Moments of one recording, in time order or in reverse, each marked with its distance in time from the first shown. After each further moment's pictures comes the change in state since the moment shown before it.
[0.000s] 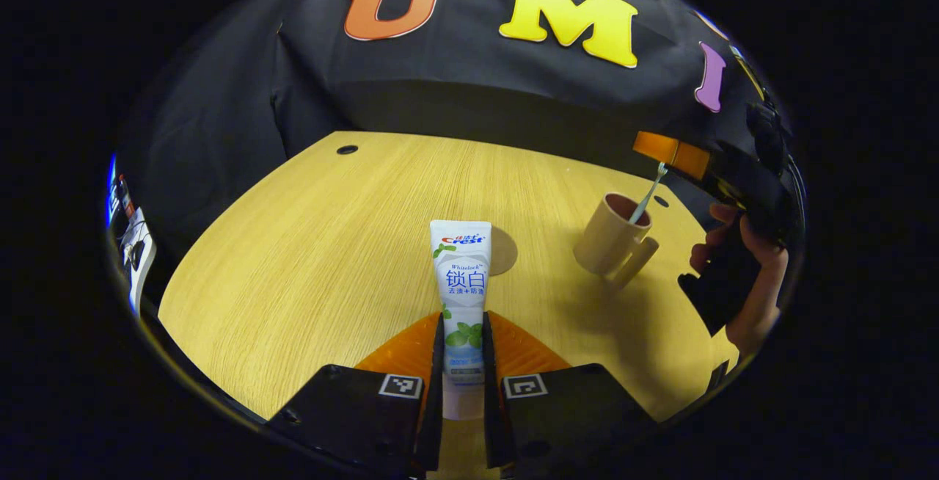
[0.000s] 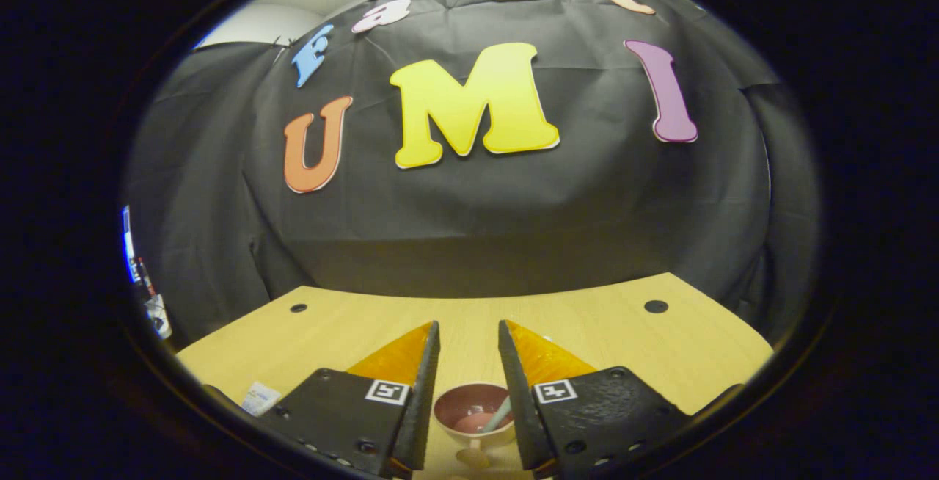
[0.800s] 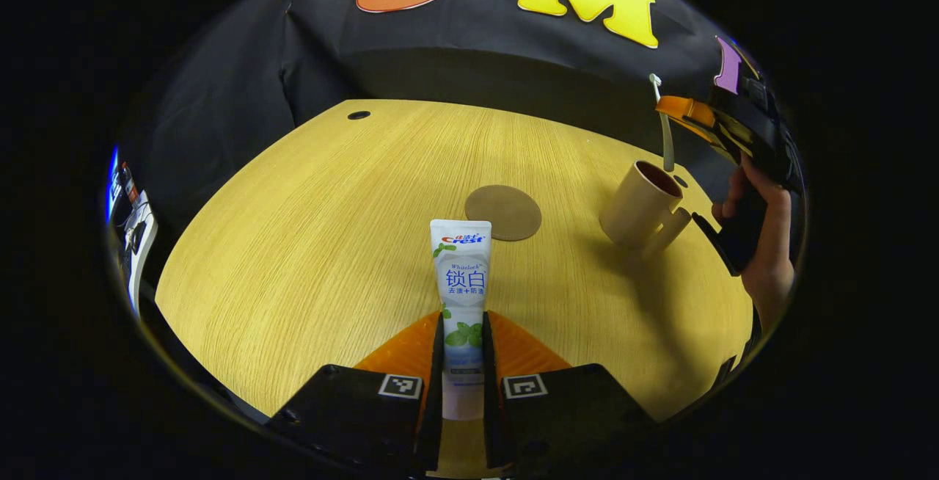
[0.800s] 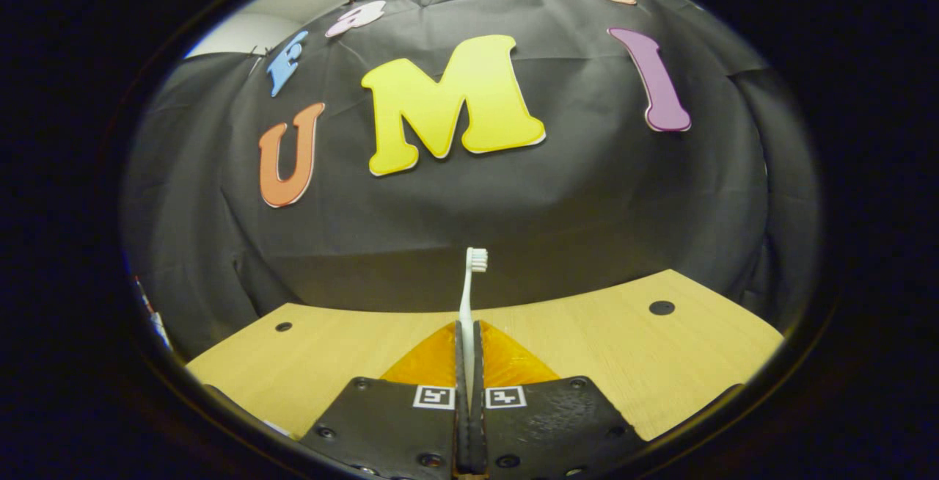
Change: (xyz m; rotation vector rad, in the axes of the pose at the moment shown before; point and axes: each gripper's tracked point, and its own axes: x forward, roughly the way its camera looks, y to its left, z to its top) left arm 0.011 0.025 -0.057 -0.042 0.169 0.057; right arm 0.049 -0.014 0.008 0.058 -0.035 -0.036
